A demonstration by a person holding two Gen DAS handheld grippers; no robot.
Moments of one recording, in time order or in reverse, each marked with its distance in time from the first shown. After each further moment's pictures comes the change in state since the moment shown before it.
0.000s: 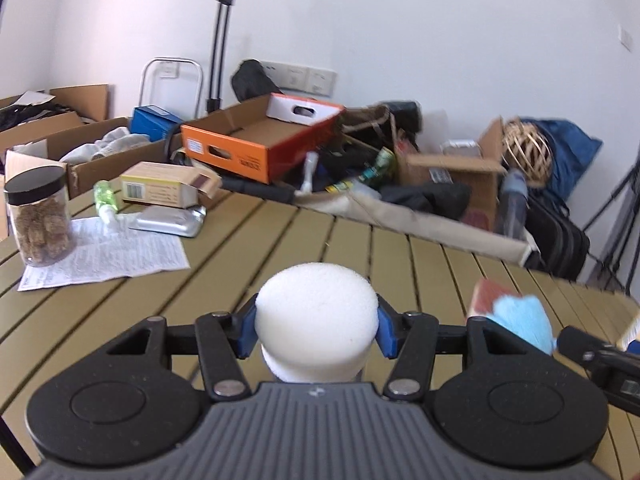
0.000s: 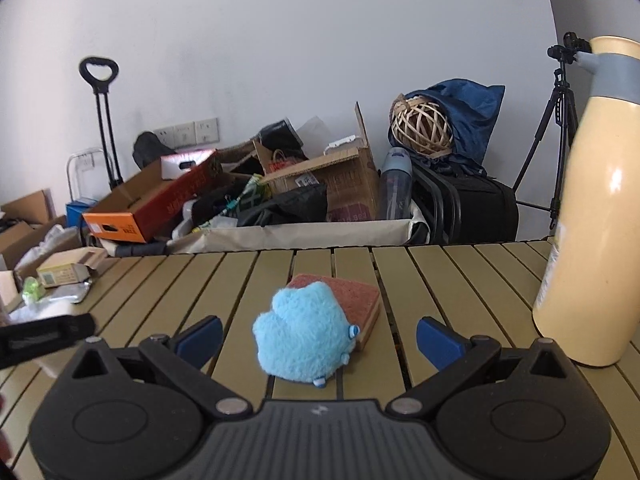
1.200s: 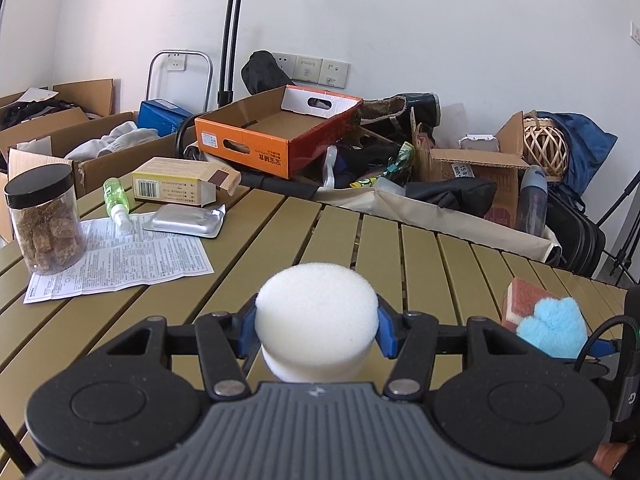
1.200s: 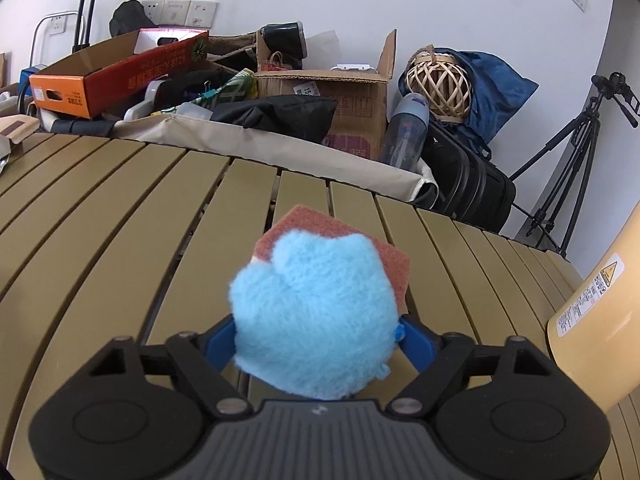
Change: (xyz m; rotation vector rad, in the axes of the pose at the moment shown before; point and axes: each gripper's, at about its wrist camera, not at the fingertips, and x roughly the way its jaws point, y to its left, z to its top) left arm 0.021 0.025 0.005 0.019 0.035 0.018; right arm 0.110 0.058 -0.010 -0.252 0.219 -0.207
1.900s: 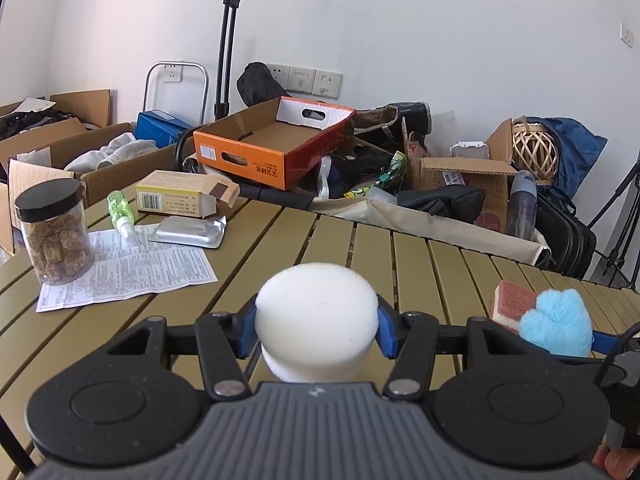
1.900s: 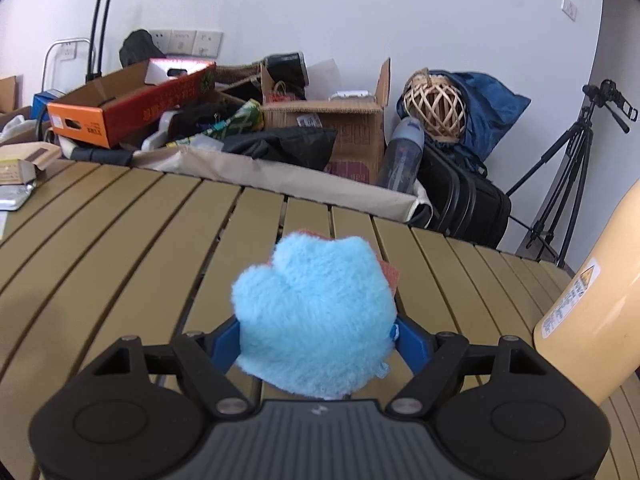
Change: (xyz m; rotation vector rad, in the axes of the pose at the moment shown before) left arm -0.024 0.002 0.004 0.015 -0.026 -0.016; right arm -0.045 -0.007 -0.003 0.018 -0.076 0.030
